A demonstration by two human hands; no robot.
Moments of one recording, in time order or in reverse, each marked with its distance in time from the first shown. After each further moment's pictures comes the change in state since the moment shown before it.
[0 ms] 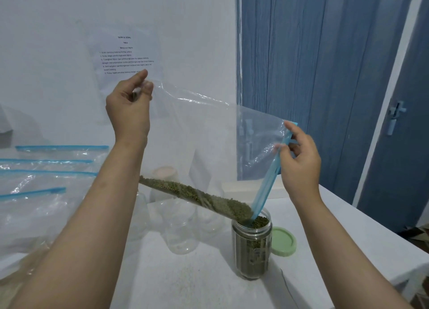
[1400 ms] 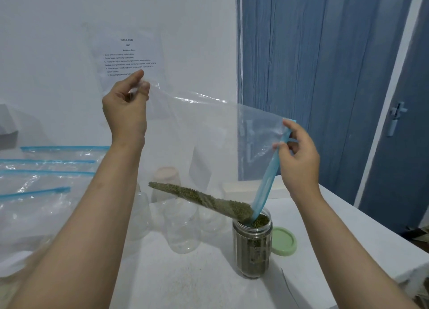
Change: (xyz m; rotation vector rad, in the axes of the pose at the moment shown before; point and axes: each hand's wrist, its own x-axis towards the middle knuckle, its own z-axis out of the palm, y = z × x) left_hand 0.002 0.007 -0.008 -0.025 0.014 -0.040; right_hand 0.001 -0.009 -0.001 0.019 -0.031 0.012
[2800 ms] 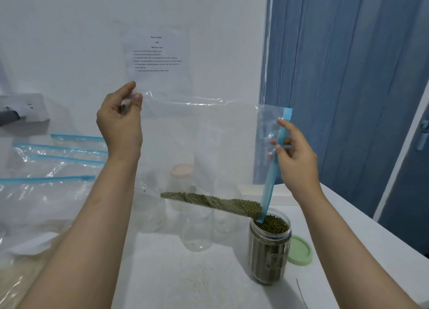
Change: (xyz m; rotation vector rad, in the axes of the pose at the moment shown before) left_hand -0.003 -0.018 -0.062 0.094 0.155 0.065; right_hand -0.001 -0.011 0.037 -0.035 -0.197 0.026
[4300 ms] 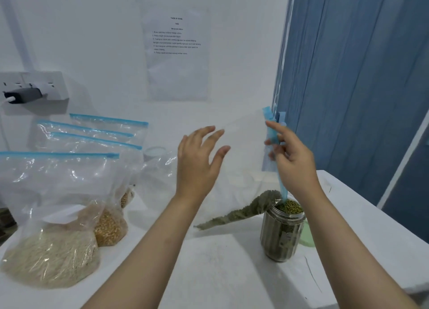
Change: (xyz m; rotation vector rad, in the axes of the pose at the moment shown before) left_hand -0.124 -0.028 -0.006 0.512 -0.457 0.341; right_hand -0.045 -0.010 0.031 -0.082 -0.169 -0.099
